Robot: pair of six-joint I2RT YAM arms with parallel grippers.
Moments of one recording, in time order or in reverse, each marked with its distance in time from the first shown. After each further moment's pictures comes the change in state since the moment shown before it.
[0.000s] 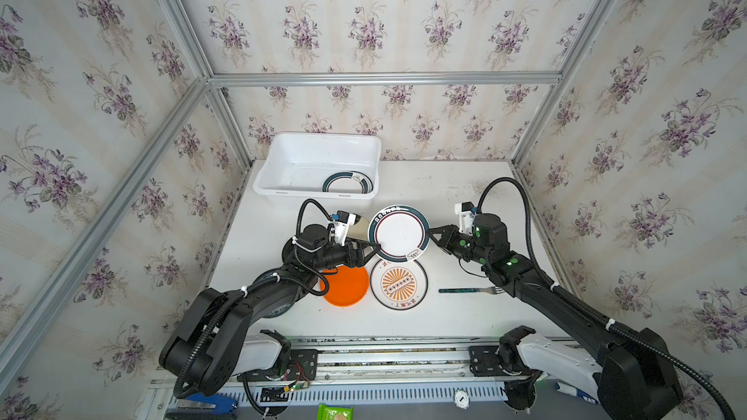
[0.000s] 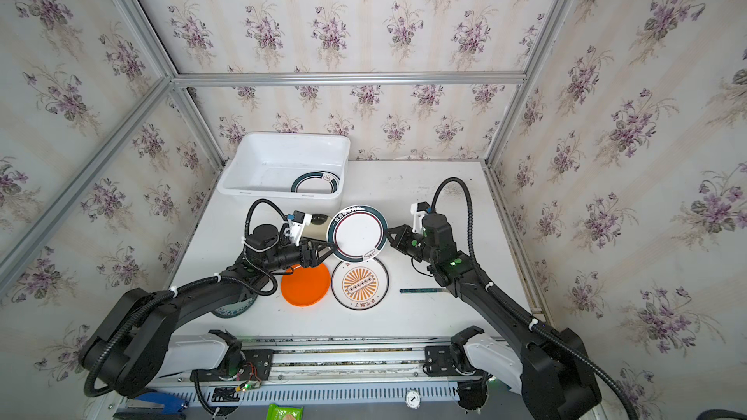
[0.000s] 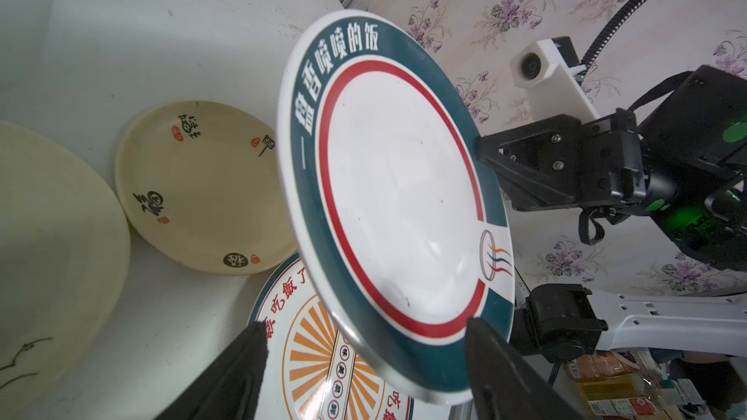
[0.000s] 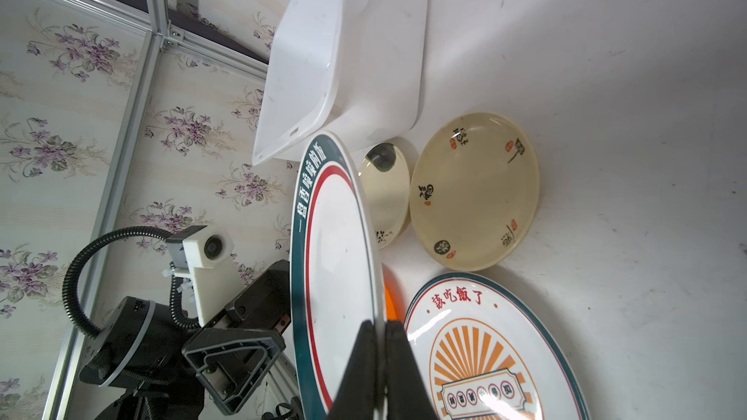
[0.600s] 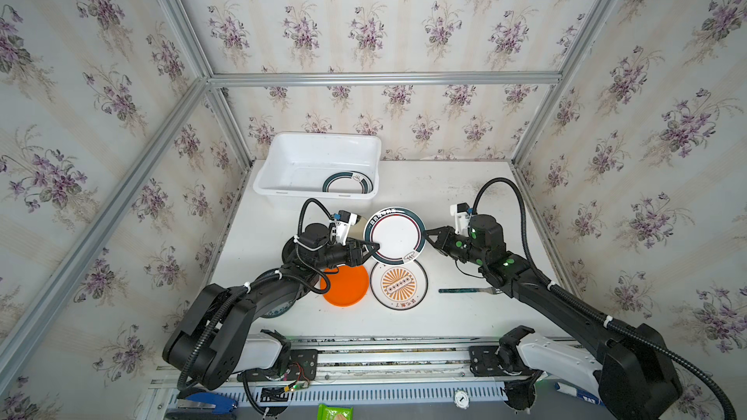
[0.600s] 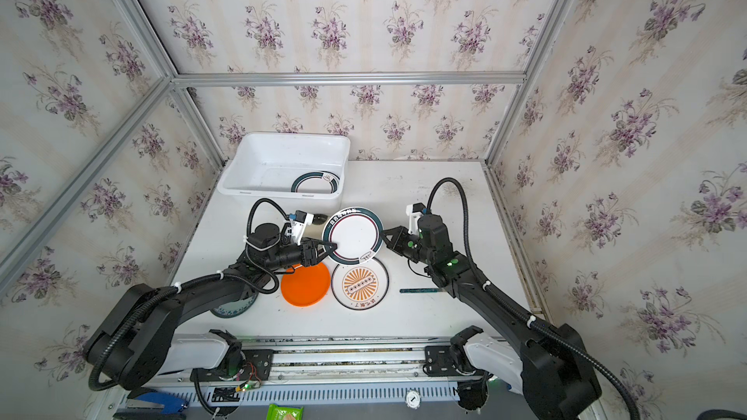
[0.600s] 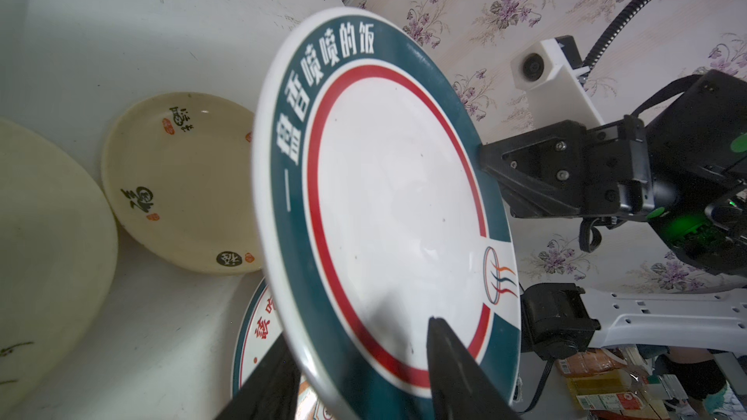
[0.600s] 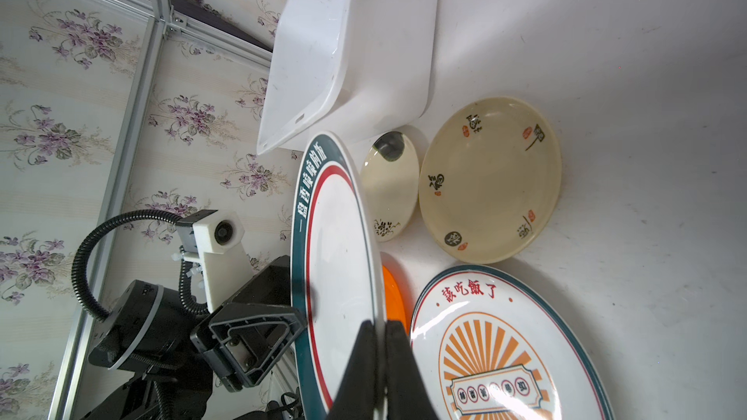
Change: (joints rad) left arm 0.000 0.026 0.008 0.011 0.024 -0.017; right arm 0.035 0.019 0.000 0.024 0.004 0.018
